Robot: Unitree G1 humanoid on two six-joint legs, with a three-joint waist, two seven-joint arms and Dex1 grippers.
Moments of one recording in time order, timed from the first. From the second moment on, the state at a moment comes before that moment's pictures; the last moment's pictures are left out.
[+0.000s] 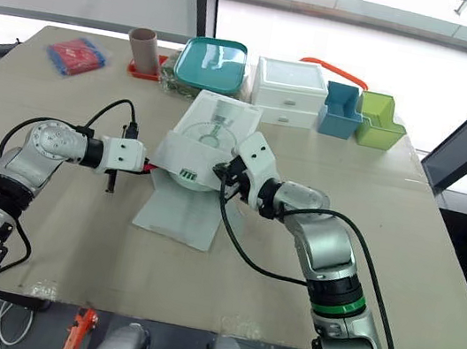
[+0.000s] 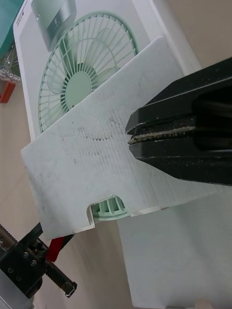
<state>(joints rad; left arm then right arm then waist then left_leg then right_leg) -0.83 0.64 -0.24 0.70 0.16 -0.40 -1.10 -0.64 -0.39 0.20 -0.15 0.23 0.72 0.65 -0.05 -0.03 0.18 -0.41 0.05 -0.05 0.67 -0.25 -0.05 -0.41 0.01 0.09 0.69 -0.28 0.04</state>
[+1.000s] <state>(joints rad) -0.48 0.79 -0.10 0.01 0.06 -0.10 -1.04 -0.65 -0.39 0.22 -0.13 0.23 0.71 0.67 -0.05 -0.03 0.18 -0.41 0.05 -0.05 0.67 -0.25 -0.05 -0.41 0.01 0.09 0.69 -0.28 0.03</state>
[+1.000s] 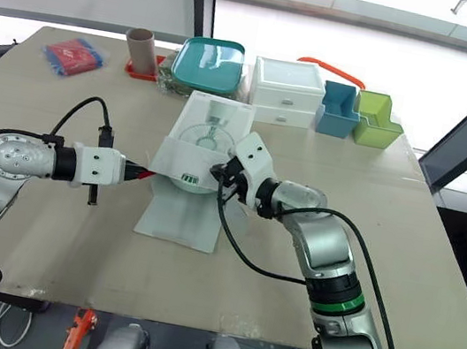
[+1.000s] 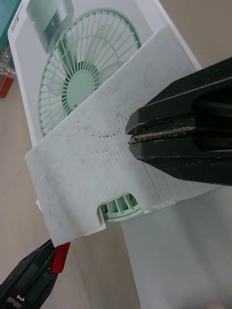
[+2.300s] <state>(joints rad) -0.13 0.60 0.01 -0.64 -0.58 0.68 -0.79 -0.68 -0.39 0.24 -0.09 0.21 0.69 0.72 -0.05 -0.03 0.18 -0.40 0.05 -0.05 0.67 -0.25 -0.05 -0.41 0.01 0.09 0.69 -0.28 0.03</state>
